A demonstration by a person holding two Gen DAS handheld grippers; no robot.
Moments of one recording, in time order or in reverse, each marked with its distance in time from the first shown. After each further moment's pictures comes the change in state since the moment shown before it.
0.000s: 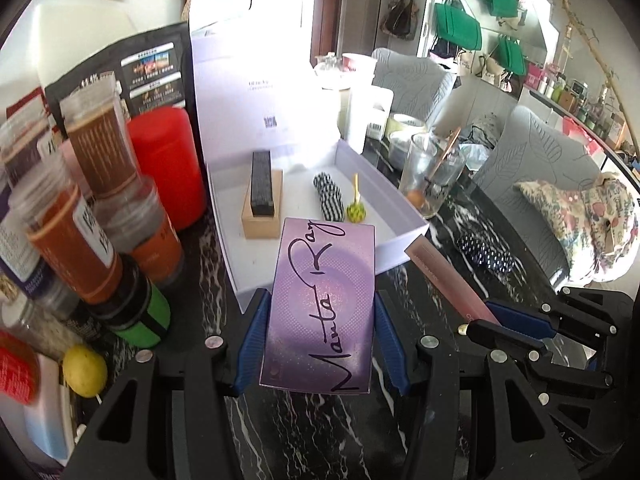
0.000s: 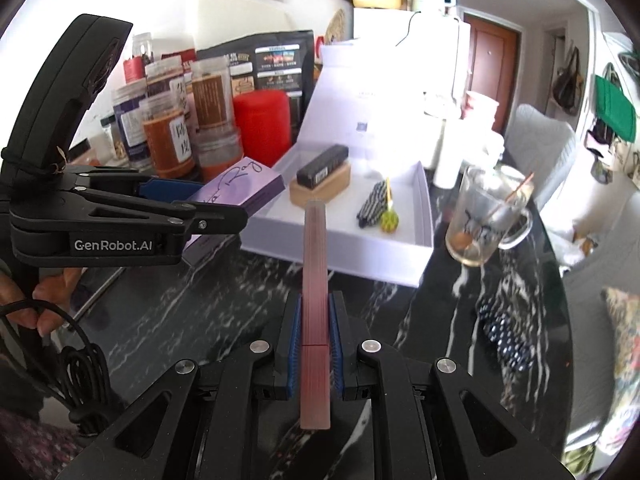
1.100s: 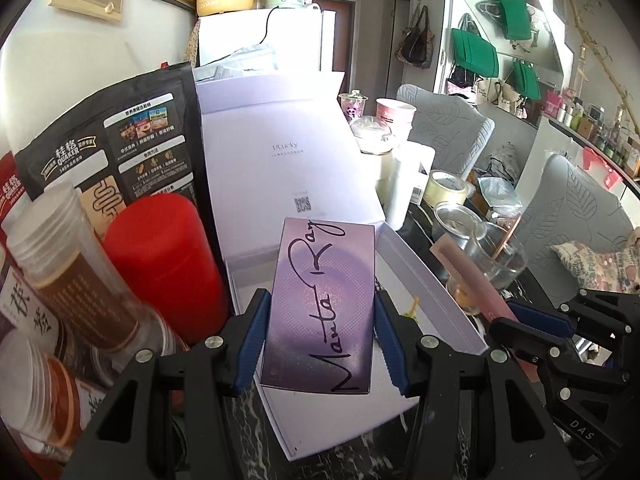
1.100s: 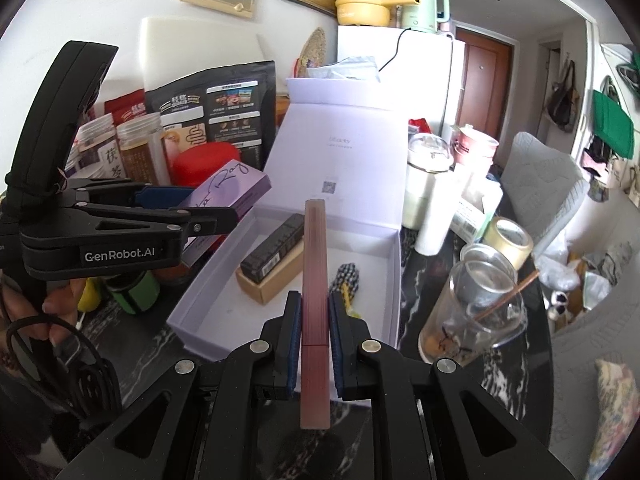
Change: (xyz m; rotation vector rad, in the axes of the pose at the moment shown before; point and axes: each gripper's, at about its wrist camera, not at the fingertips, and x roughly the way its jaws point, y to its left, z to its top) left arm 0.054 0.042 0.104 -0.011 -0.103 0.045; right arm 0.062 -0.050 0.097 0.004 -0.053 -0.048
